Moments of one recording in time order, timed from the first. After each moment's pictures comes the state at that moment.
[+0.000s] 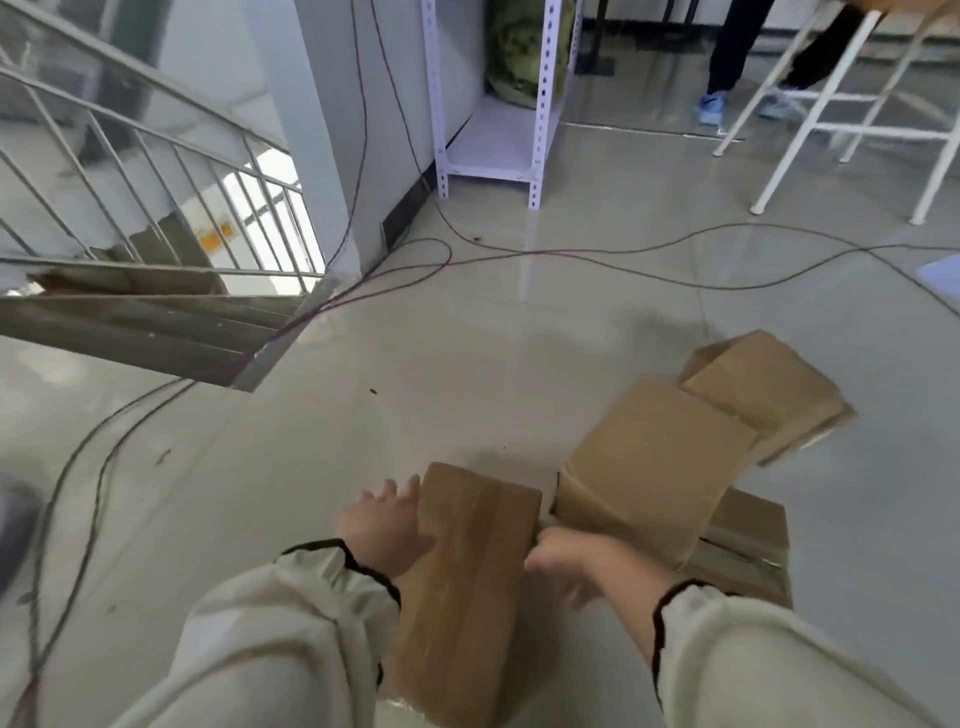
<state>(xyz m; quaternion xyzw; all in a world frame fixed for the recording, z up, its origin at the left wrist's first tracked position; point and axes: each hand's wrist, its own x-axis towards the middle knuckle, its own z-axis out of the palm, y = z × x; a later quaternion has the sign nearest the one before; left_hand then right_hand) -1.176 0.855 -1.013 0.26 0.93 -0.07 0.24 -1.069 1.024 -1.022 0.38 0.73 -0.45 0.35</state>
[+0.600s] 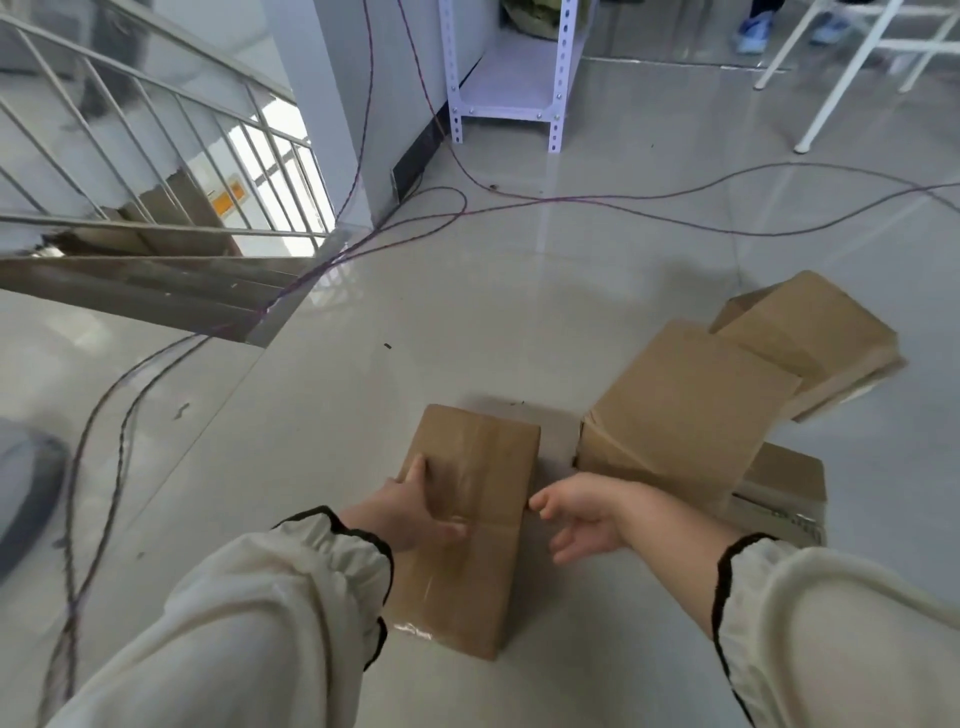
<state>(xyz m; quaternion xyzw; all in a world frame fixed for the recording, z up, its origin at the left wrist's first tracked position) -1.171 0.839 -1.035 0.17 0.90 0.04 0.40 -1.077 1.023 -1.046 0.43 0.57 -0.62 0.33</state>
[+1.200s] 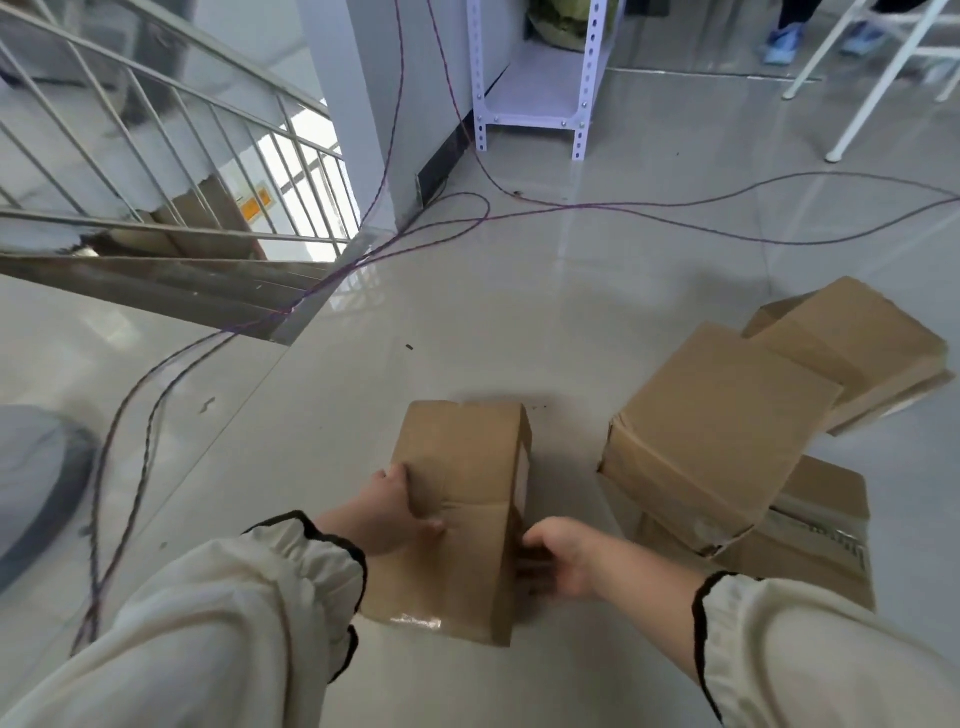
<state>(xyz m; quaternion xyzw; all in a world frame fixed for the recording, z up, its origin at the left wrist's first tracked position) -1.185 0.808 -1.041 0.15 0.92 0.08 0.34 -1.071 0.970 -1.085 0.48 0.45 -0.69 0.29</state>
